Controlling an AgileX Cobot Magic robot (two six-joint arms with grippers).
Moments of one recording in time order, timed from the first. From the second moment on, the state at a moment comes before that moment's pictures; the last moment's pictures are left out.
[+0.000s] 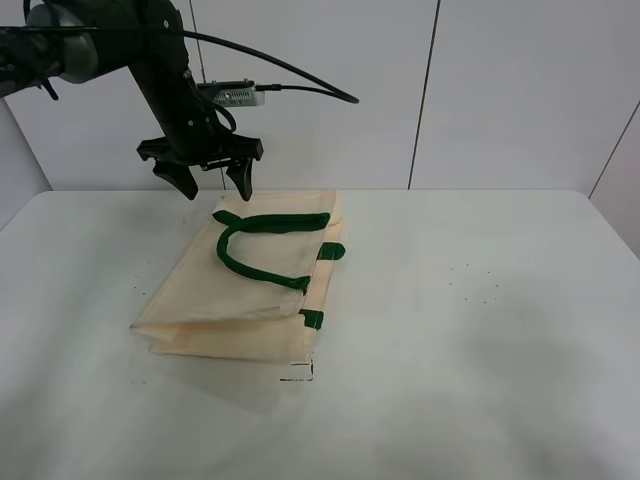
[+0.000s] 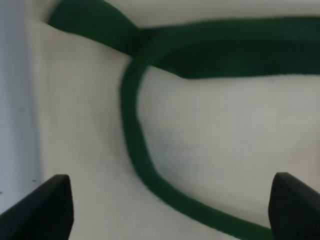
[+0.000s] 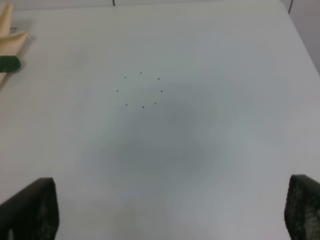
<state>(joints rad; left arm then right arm) -0.31 2.15 -2.02 -0.02 1.18 -0.15 -0.01 0.00 -0.49 0.02 1.02 0.00</state>
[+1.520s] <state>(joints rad) -0.02 1.69 -1.41 0.02 1.19 -0.13 -0.01 0.00 -0.49 0.02 1.02 0.00</state>
